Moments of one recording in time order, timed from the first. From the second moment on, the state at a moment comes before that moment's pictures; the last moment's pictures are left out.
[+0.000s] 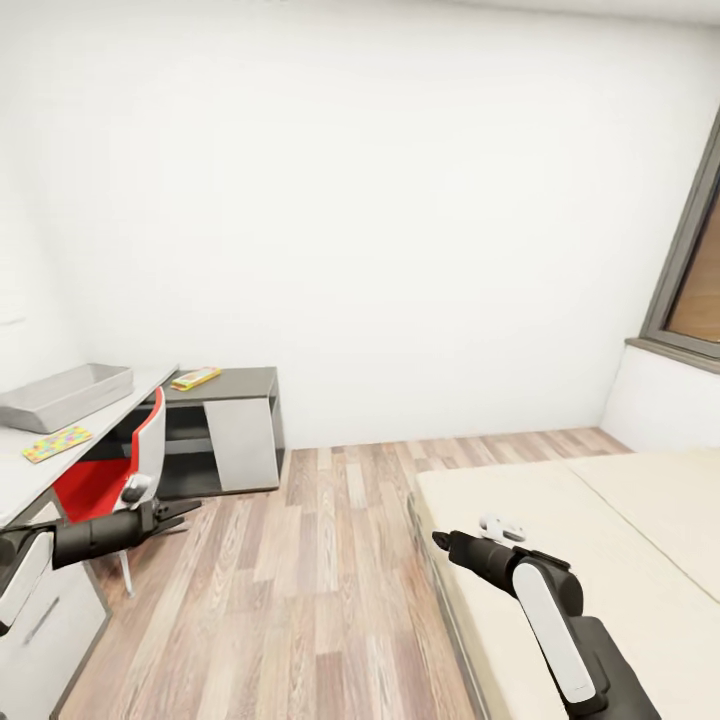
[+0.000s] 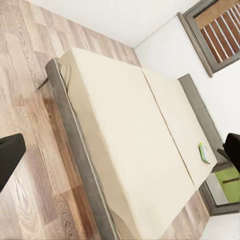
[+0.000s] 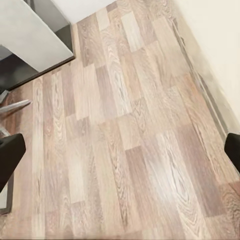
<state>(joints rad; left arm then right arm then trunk) -0.54 0.45 0.19 -0.93 0.38 0.90 -1.01 -0.31 -0.03 0.07 -1.47 -0.65 0.83 -0.31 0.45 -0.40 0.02</state>
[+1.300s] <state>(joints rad) -0.54 0.44 0.19 -0.93 0.38 0.89 -1.01 -0.30 -0.03 0.07 -1.46 -0.65 0.80 -0.31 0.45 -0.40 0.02</state>
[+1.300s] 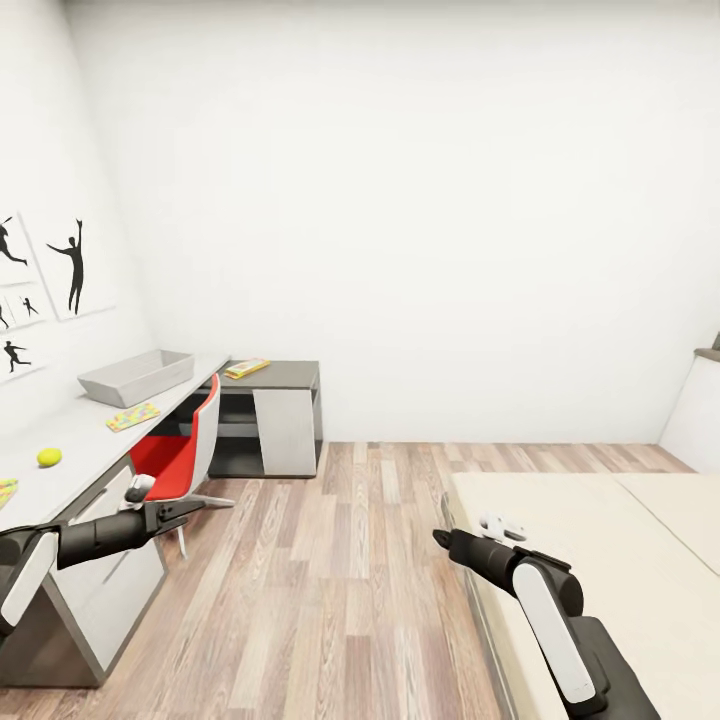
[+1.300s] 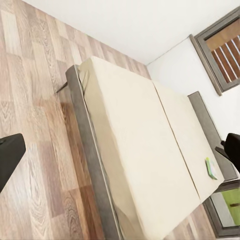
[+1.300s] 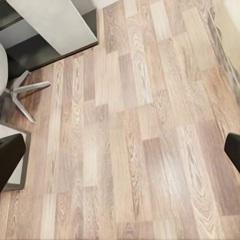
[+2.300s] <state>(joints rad) -0.54 0.44 0.19 -0.93 0.38 0.89 -1.01 -0.30 -0.03 0.07 -1.46 -0.65 0.79 -0.31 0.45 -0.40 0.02</state>
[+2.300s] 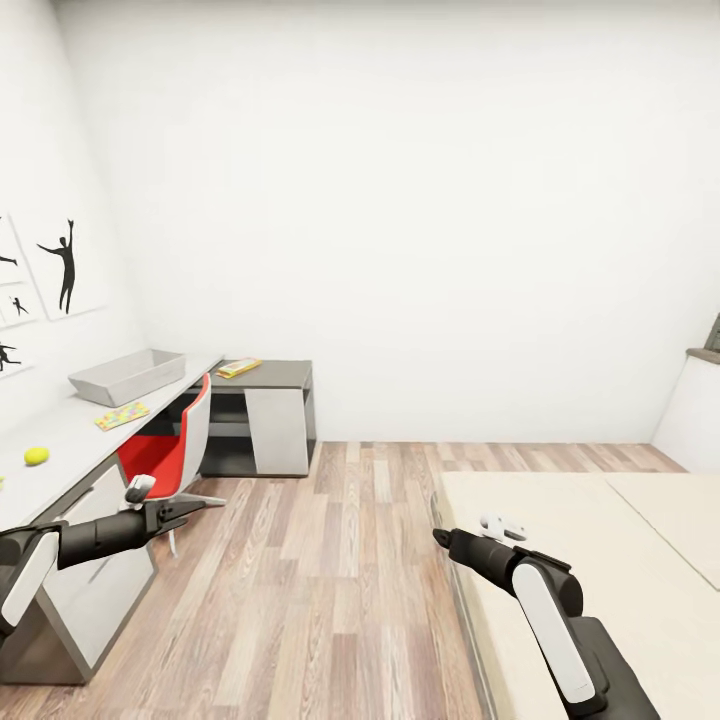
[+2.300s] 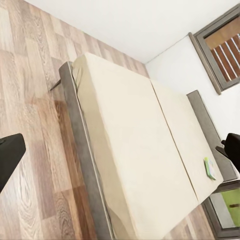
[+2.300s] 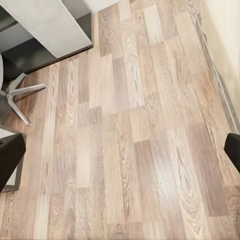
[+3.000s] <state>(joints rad) -0.54 0.44 0.19 -0.93 0.38 0.89 -1.01 -0.30 -0.03 0.07 -1.46 -0.65 0.79 -0.30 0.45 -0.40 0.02</state>
